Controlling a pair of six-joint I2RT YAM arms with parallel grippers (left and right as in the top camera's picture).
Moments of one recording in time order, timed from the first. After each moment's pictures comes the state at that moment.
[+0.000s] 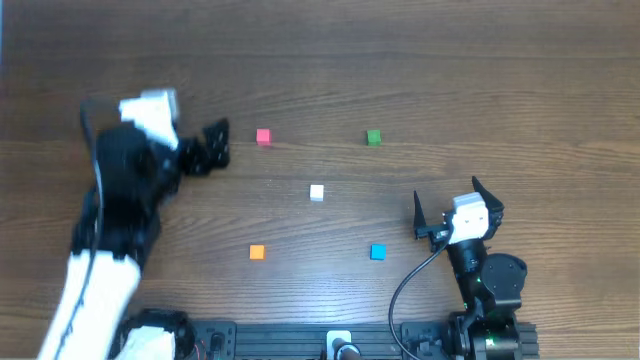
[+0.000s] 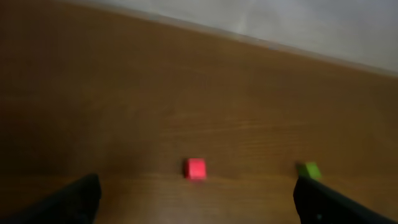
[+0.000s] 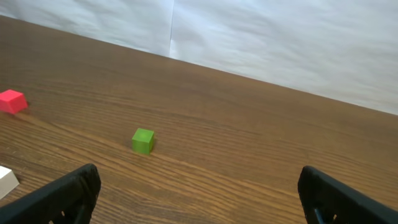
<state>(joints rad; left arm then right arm) -0.11 1.05 0.85 -0.37 0.15 -0.28 0.04 0.06 0.01 -0.07 -0.15 -0.18</state>
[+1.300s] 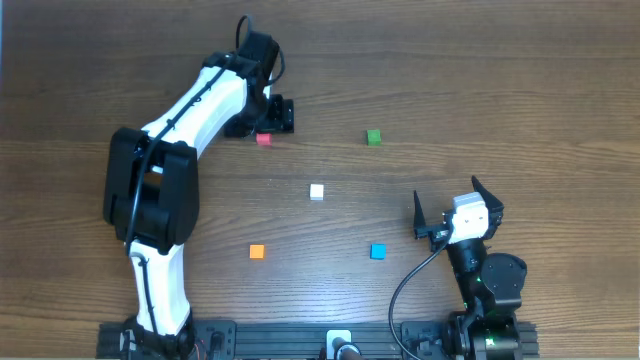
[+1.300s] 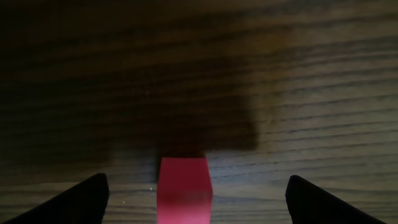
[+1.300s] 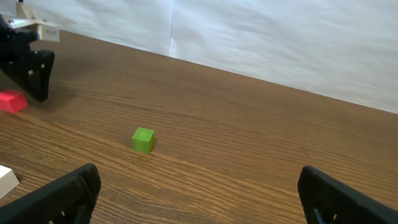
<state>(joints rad) -0.32 2.15 1.63 -0.92 0.03 -0.36 0.04 0.06 0.01 -0.07 -0.15 -0.18</state>
